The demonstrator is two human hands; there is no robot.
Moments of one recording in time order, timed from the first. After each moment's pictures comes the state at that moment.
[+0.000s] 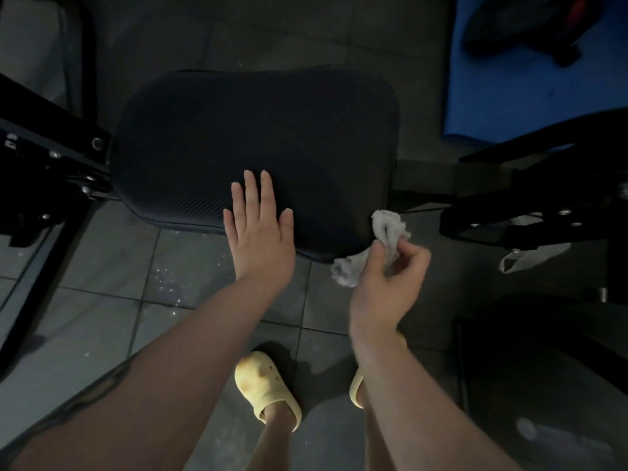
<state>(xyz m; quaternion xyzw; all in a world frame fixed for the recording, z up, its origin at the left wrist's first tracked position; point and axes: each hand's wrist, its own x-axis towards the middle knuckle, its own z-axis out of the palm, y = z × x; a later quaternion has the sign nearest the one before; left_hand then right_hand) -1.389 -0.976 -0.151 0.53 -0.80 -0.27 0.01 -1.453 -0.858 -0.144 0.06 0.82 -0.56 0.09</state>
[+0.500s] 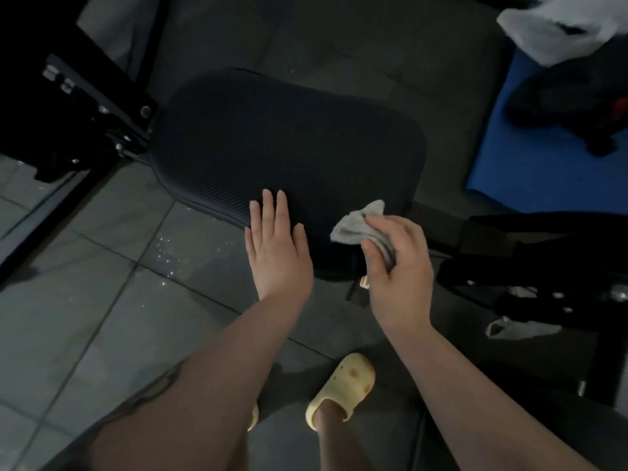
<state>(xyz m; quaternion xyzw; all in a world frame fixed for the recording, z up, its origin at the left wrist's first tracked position) -1.409 -0.942 -0.146 0.64 -0.69 -0.31 0.12 -1.529 -0.864 -0.108 -0.43 0.81 -0.37 0.17</state>
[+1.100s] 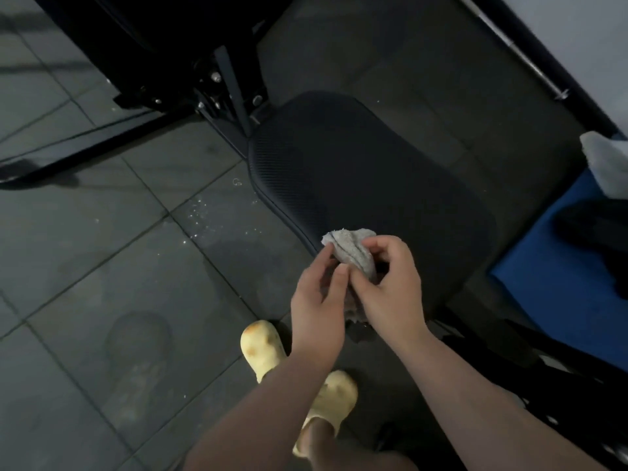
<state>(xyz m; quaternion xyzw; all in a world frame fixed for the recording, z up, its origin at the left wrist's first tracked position) -1.390 -0.924 -0.092 0.65 -0.27 -0.61 0.36 -1.493 -0.945 -0.084 -0.50 0.73 -0.26 0.39</state>
